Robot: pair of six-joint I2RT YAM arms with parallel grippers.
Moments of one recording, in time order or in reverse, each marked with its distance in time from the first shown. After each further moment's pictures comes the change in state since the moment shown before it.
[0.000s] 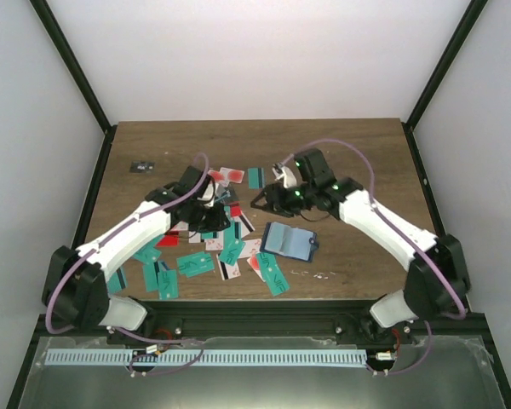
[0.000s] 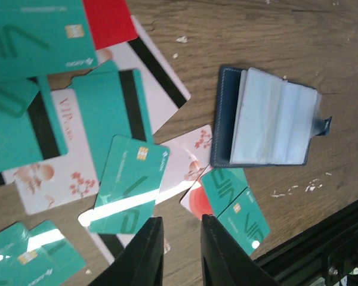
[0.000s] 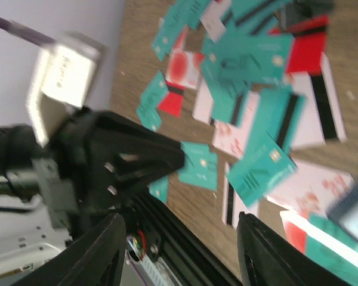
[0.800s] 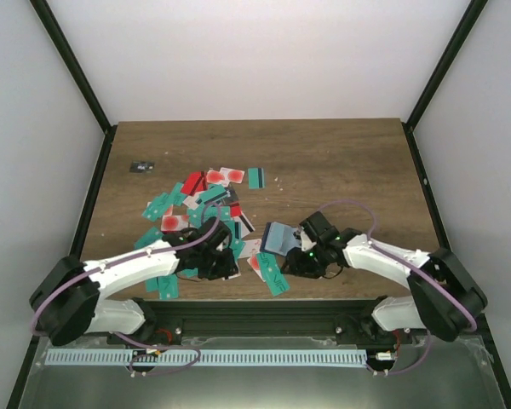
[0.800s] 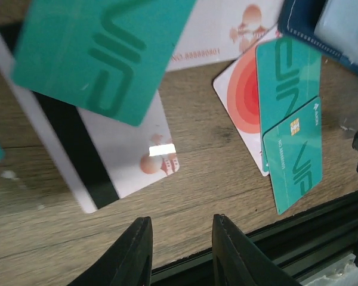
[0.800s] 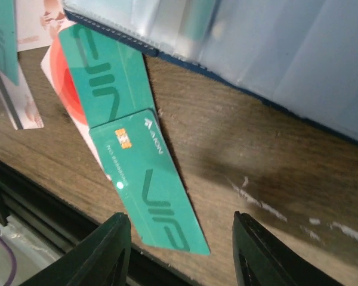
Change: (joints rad) left arm -0.290 -0.154 -0.386 0.174 -0.087 -0.397; right arm 0.079 -0.209 -0.621 0.008 0.208 0.024
